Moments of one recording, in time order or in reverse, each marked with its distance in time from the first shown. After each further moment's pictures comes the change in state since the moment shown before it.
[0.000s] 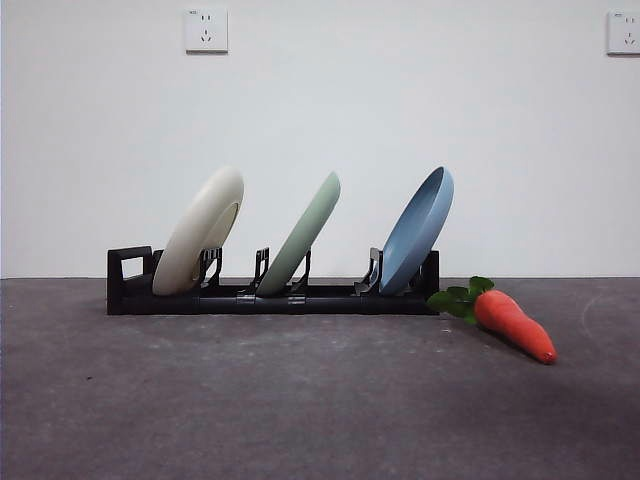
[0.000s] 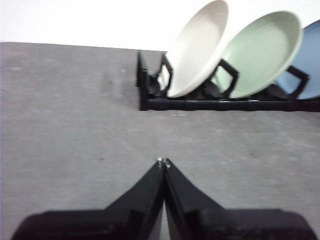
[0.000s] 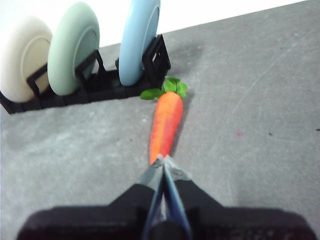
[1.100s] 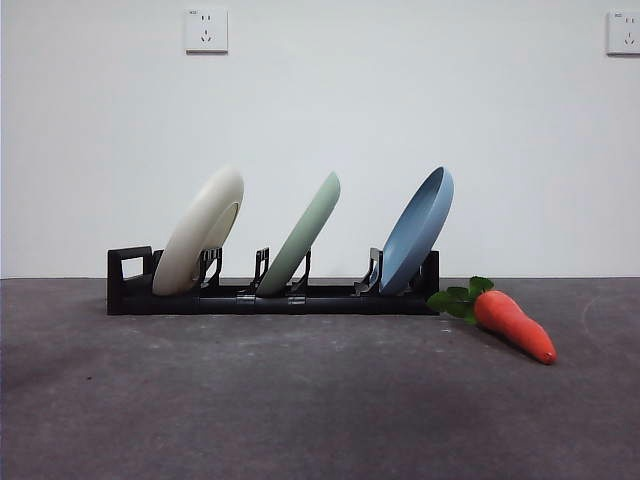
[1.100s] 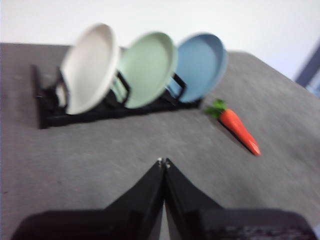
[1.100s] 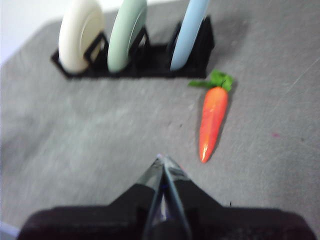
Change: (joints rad) left arm 0.000 0.316 0.614 -0.447 0.365 0.017; right arm 0.000 0.486 0.687 -0.517 -0.180 -0.139
